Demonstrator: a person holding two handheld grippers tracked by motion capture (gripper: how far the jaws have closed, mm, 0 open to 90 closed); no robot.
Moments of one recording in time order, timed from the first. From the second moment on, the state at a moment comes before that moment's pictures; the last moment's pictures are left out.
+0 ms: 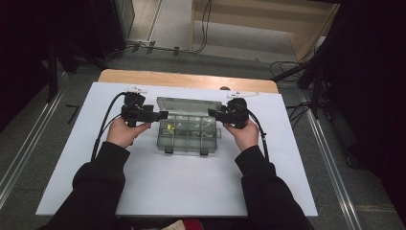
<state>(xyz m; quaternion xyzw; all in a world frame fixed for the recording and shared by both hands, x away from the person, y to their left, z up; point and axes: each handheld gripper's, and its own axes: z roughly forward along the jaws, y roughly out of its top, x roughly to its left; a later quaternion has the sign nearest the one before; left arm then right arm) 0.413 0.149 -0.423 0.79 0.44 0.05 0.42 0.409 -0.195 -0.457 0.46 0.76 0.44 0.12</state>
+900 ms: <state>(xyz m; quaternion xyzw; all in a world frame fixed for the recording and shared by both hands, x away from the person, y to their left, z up) 0.407 0.140 -0.389 0.81 0.42 0.01 0.41 0.403 -0.194 -0.460 0.45 0.76 0.45 0.13</state>
